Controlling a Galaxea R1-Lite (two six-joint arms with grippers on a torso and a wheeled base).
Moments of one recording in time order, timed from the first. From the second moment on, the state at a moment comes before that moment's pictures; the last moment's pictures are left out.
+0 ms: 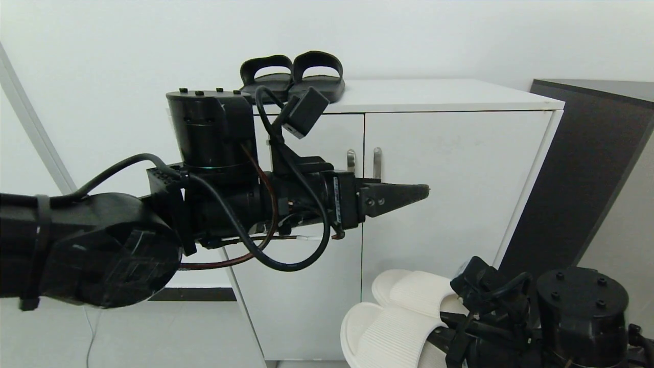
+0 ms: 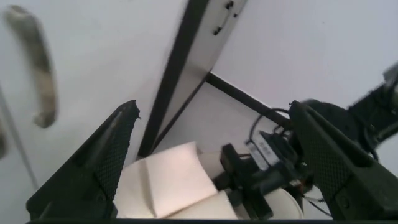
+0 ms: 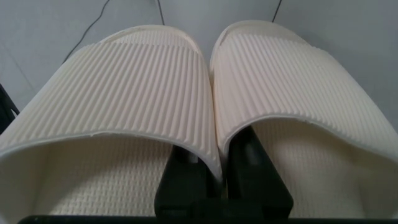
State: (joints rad) left arm -0.68 1.69 -1.07 -0.57 -0.53 -0.29; right arm 0.85 1.62 -0.37 -0.89 0.00 0.02
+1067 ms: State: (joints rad) left arm -0.64 1.84 -1.20 -0.60 -0.37 -0.29; right arm 0.86 1.62 -0.37 -0.90 0.00 0.02
